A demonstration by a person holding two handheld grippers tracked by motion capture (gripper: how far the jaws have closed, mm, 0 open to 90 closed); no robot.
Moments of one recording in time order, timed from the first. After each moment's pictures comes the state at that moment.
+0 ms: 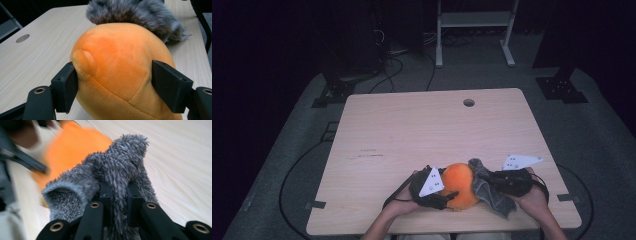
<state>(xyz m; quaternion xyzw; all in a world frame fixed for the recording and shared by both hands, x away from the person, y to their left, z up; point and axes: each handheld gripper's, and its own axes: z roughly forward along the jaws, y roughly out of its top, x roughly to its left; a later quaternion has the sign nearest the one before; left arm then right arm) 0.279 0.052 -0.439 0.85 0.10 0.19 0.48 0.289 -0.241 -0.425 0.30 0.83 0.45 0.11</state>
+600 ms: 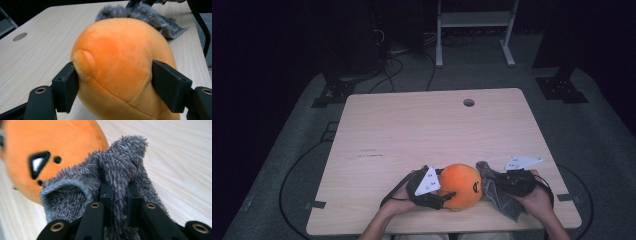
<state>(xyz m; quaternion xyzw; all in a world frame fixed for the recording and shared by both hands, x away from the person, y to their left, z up) 0.282 0.061 -0.440 0.85 0.10 0.18 0.48 0.293 -0.254 -0.442 0.34 0.84 0.40 0.11</state>
